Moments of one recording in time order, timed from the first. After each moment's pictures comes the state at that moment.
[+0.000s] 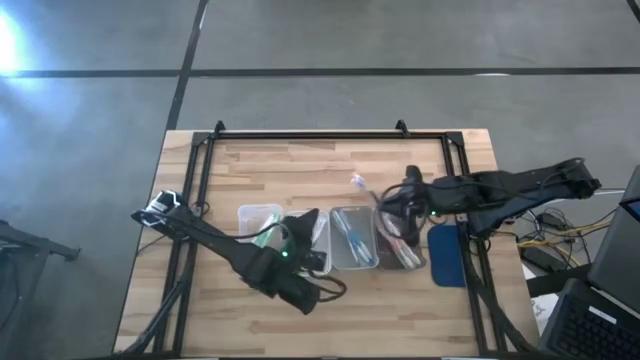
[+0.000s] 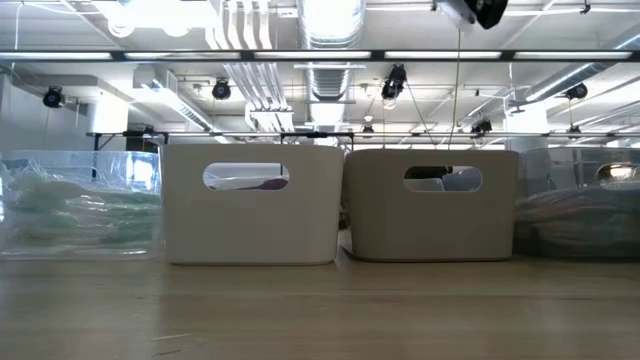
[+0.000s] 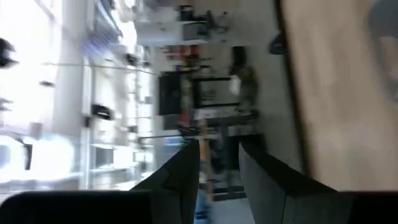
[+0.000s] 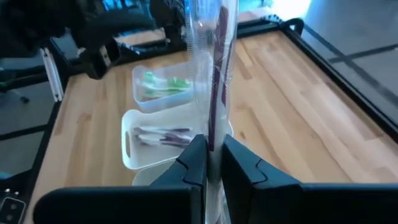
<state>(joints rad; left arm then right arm) -0.50 1.86 1.76 -0.98 -1.47 0.42 0.21 1.04 1.03 -0.50 0.30 0.34</state>
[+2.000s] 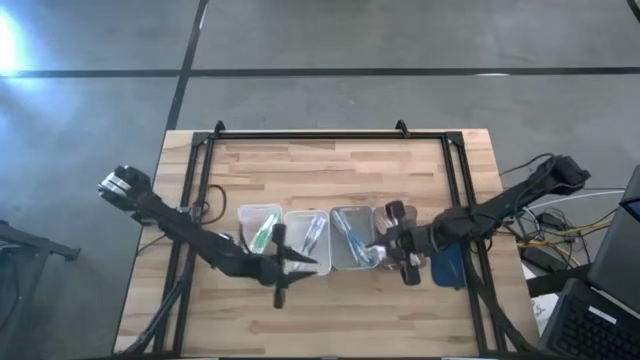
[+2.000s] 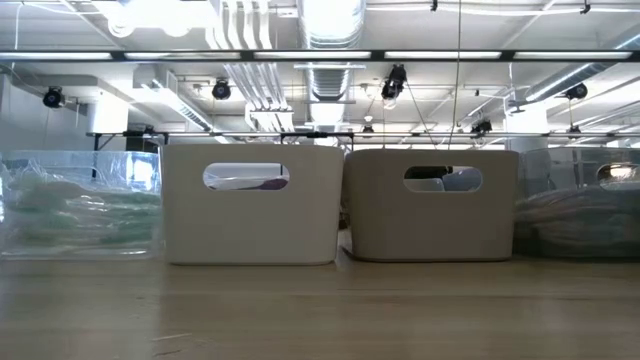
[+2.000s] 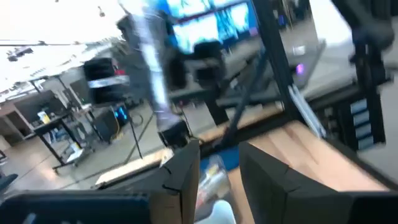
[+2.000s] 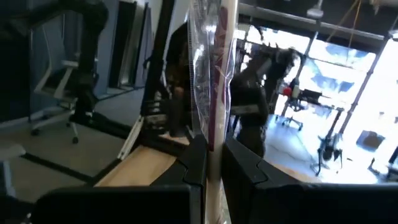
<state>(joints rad) -0.54 1.46 0.81 0.73 -0.52 0.41 0.42 1.12 0.63 0.58 0.19 -0.22</state>
